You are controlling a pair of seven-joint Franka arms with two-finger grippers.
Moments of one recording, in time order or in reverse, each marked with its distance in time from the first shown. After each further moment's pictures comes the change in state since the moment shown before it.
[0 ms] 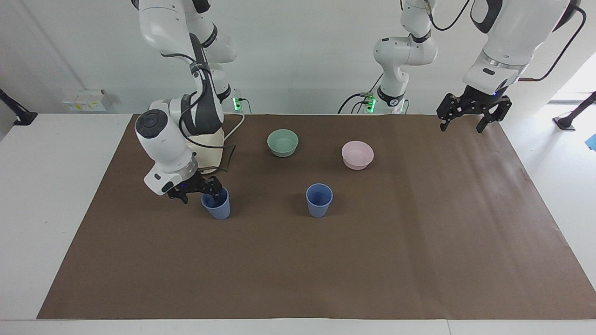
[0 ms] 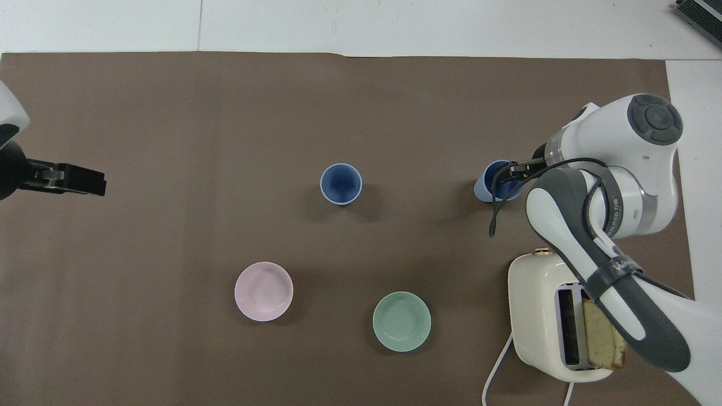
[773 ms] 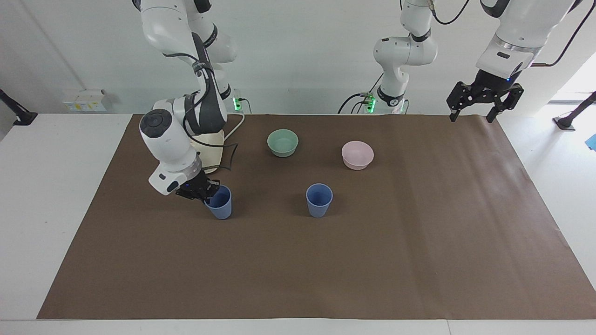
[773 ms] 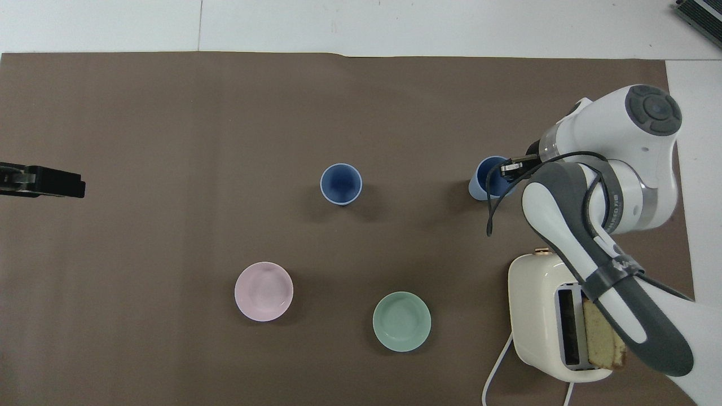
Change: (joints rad) left arm 0.001 -0.030 0.026 0.005 -0.005 -0.014 0.003; right arm 0.030 -0.002 0.005 0.077 0.050 -0.103 0.032
